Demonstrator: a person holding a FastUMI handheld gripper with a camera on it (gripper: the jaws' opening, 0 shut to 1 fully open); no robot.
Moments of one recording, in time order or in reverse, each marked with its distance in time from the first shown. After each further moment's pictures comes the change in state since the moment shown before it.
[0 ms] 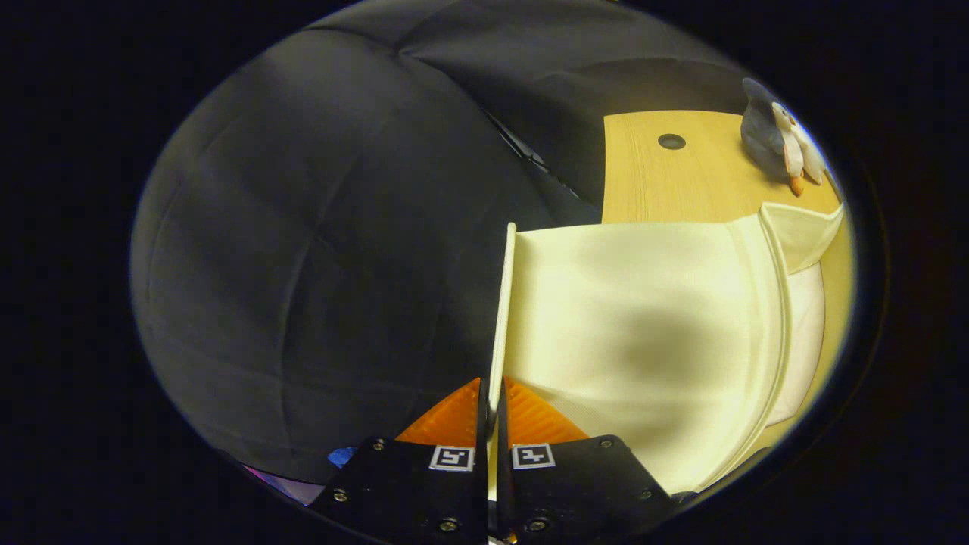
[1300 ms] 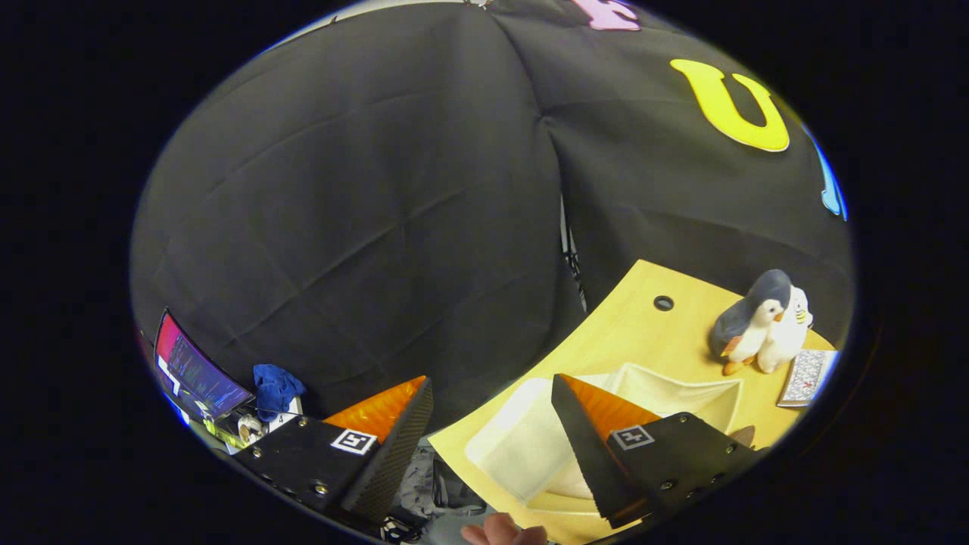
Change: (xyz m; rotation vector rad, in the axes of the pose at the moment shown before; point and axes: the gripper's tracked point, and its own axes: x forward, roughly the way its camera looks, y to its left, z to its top) arm -0.226 -0.032 0.050 -0.573 -0.277 0.045
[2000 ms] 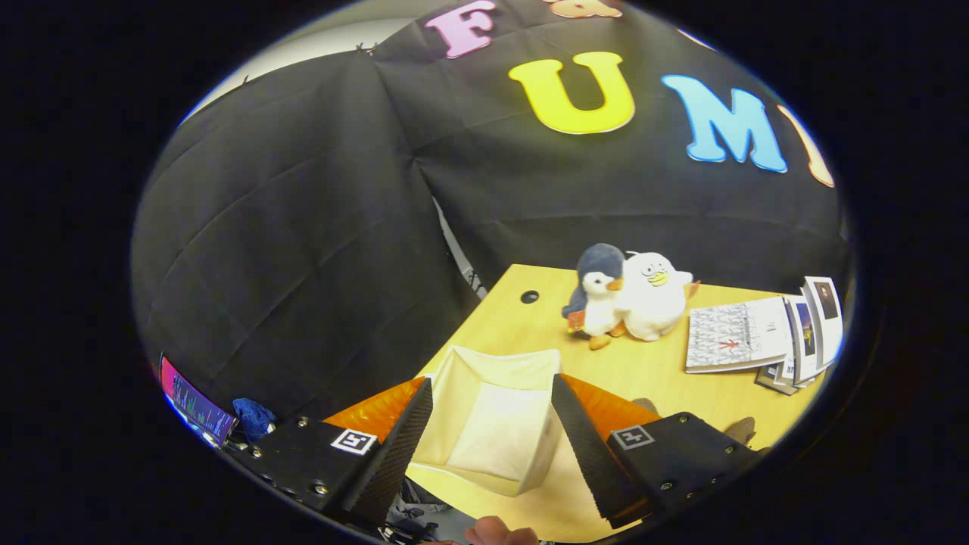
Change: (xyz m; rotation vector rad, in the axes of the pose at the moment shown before) arm -0.134 -0.199 -0.049 0.223 -0.080 -0.247
